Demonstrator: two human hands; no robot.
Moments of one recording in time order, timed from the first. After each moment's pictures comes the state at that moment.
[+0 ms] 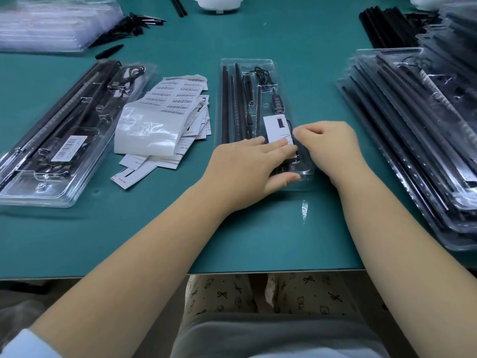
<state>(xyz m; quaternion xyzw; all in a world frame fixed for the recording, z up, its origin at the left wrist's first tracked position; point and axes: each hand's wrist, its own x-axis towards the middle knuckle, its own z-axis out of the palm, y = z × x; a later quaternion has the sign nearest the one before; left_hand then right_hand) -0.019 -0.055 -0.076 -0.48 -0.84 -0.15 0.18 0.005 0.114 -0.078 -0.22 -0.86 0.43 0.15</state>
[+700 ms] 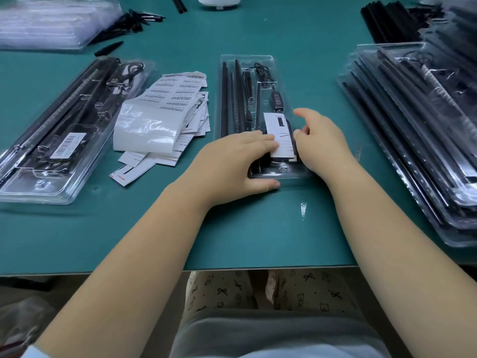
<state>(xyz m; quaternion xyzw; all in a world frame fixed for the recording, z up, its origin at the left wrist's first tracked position) -0.034 -0.074 -0.075 -0.48 -0.86 -0.16 0.03 -0.005 0.111 -0.082 -0.20 -0.92 0.33 0.12</state>
